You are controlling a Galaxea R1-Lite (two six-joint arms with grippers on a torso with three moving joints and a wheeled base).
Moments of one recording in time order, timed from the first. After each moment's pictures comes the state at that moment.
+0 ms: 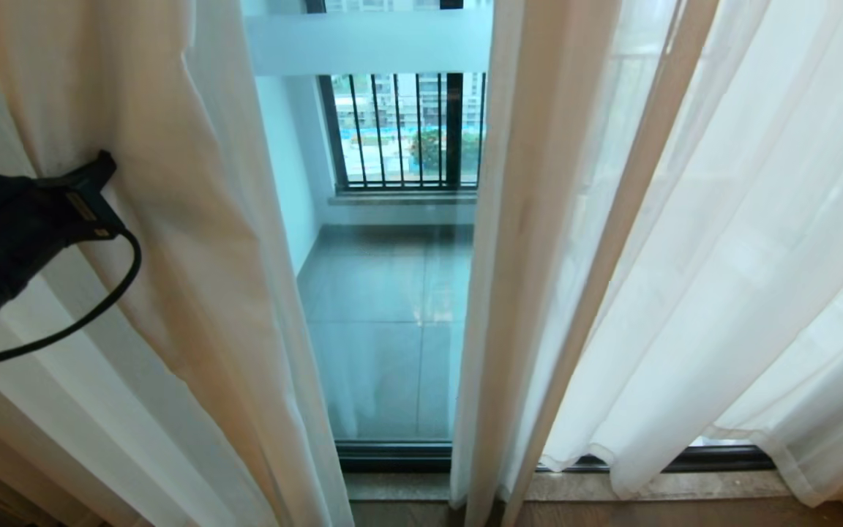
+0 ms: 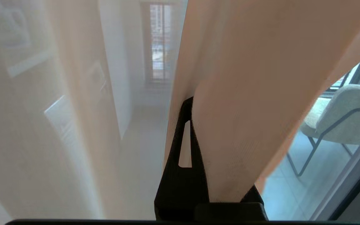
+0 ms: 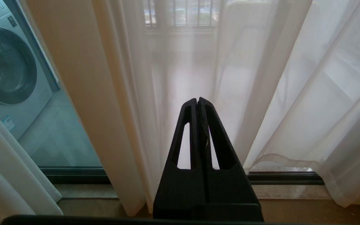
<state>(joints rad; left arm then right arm) 0.00 1.40 -0.63 -0.98 -0.02 -0.08 -0.01 0.00 0.00 -0.07 -0.01 0.01</state>
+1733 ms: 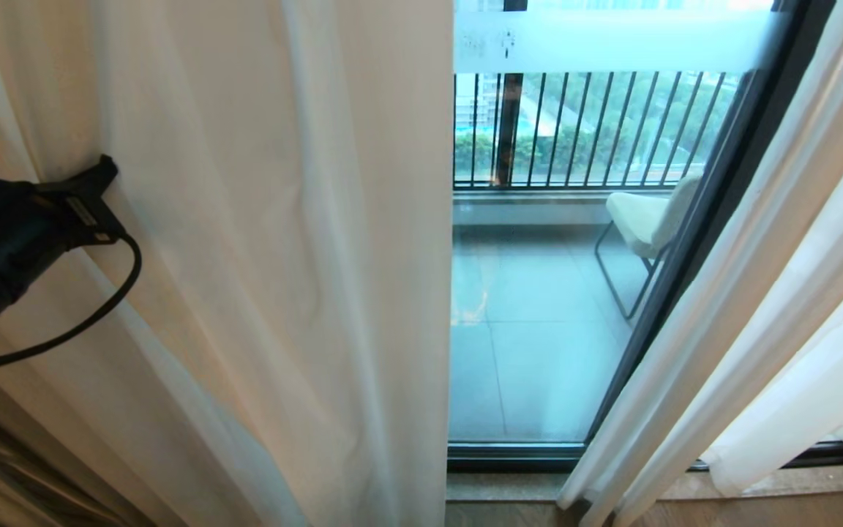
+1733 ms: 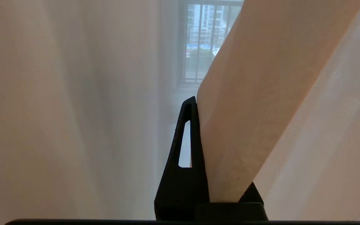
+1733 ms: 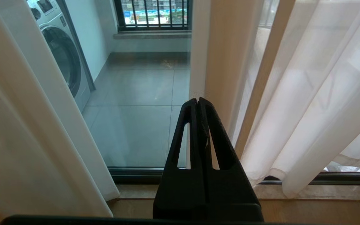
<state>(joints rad) 0.01 1.40 -0.62 -0.98 -0.02 -0.08 -0.01 0.00 0.00 -0.07 -0.01 0.01</state>
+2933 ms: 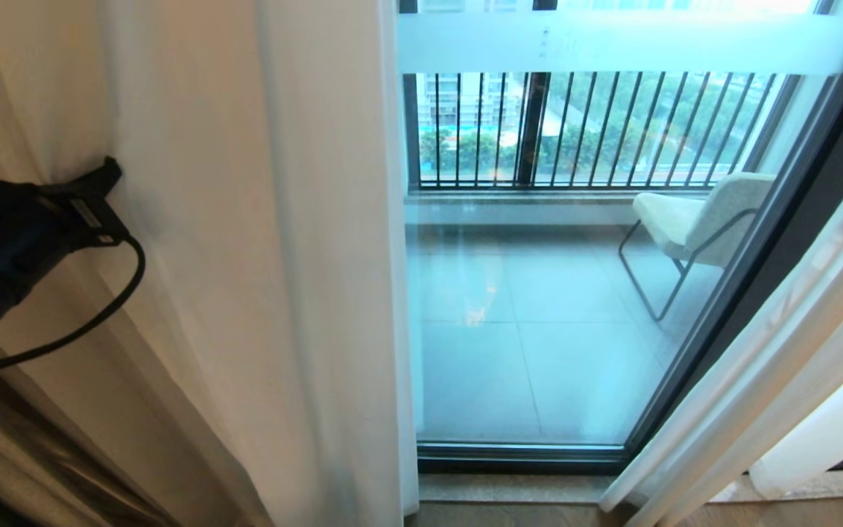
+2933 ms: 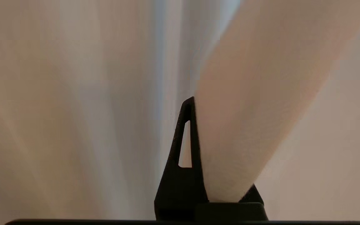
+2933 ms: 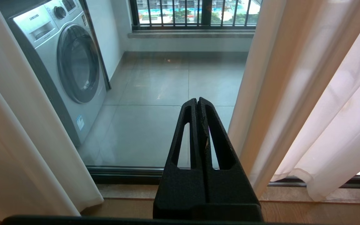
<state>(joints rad) 0.00 1.40 -0.62 -0.98 -0.02 -0.08 -0.01 0.00 0.00 -0.07 -0.01 0.01</state>
